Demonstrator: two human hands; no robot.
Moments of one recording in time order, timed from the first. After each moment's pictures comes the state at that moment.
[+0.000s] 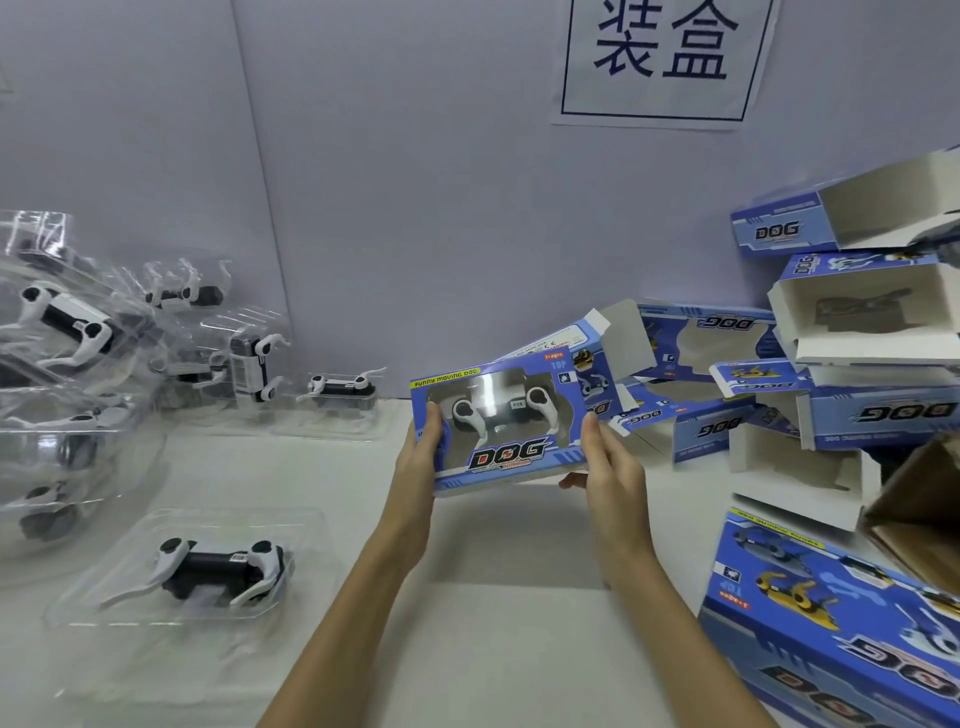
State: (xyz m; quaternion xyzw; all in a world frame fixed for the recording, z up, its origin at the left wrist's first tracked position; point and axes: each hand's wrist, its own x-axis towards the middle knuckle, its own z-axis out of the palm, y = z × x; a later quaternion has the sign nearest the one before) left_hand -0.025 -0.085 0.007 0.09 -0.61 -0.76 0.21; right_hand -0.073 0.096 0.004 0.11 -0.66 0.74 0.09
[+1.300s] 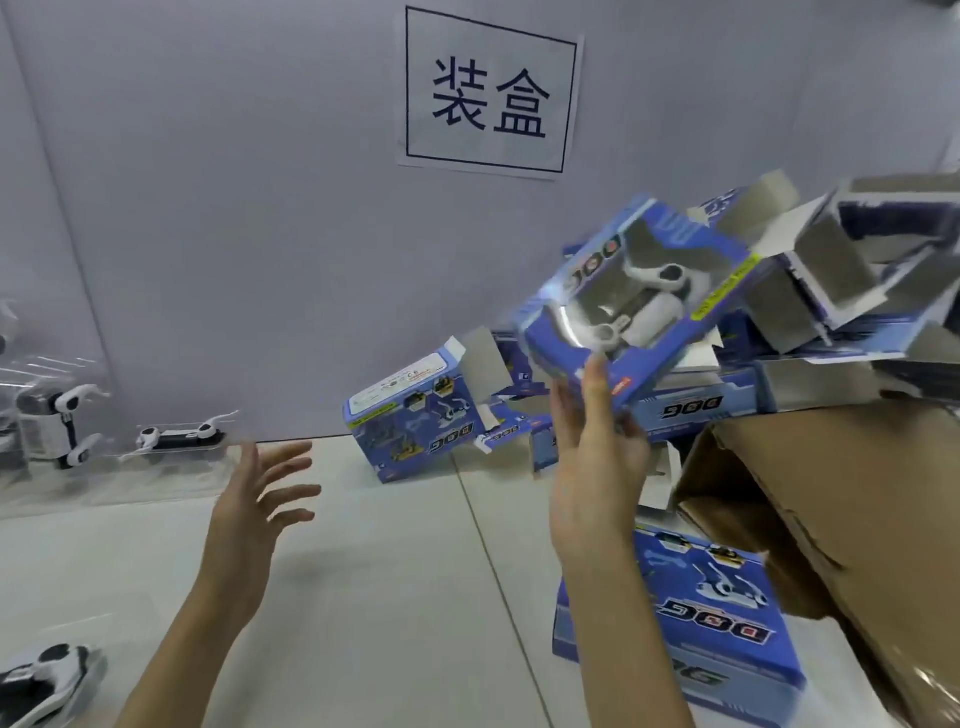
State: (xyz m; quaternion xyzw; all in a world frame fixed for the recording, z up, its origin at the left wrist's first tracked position) left_hand -0.027 -0.105 0.009 0.03 -0.58 -0.78 0.24; right_hand -0.029 0.170 0.103 0.03 -0.30 0.93 0.22
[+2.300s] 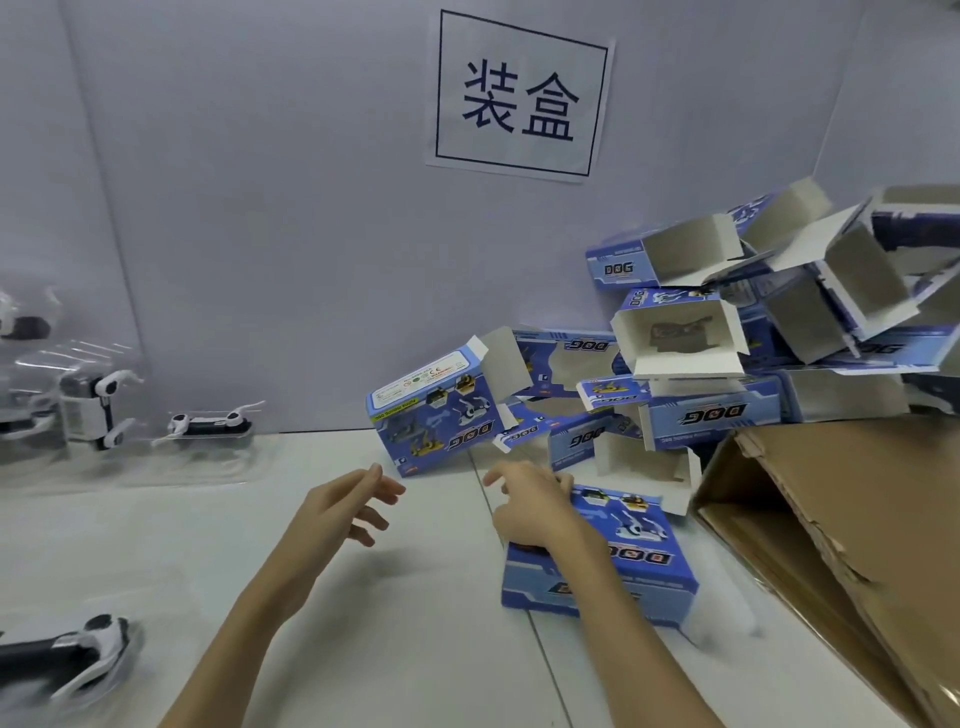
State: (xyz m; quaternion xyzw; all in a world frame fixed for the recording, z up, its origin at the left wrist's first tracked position) left_hand -0.024 -0.079 0.004 -0.02 -0.74 -0.66 0.12; right_hand -0.084 0.159 0.047 0.16 -0.97 0.19 -0.02
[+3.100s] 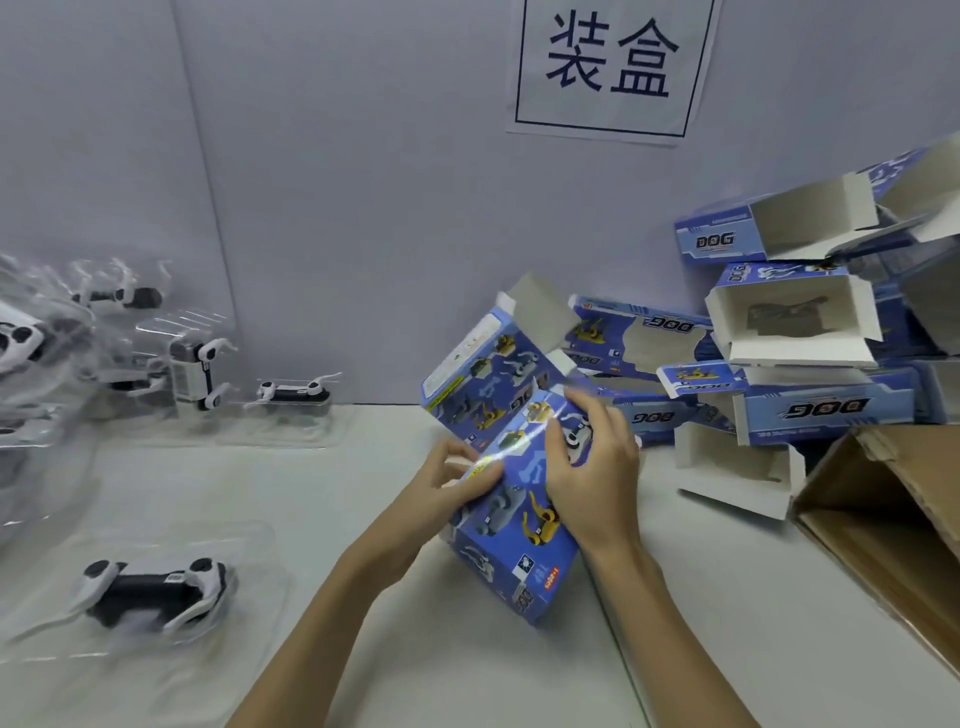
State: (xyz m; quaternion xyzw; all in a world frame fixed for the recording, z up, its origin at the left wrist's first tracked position) left_hand -0.014 -0.054 0.016 -0.01 -0.71 -0.70 0.01; right_hand -0.069 0.123 0.027 0.16 -0.79 0.48 0.35
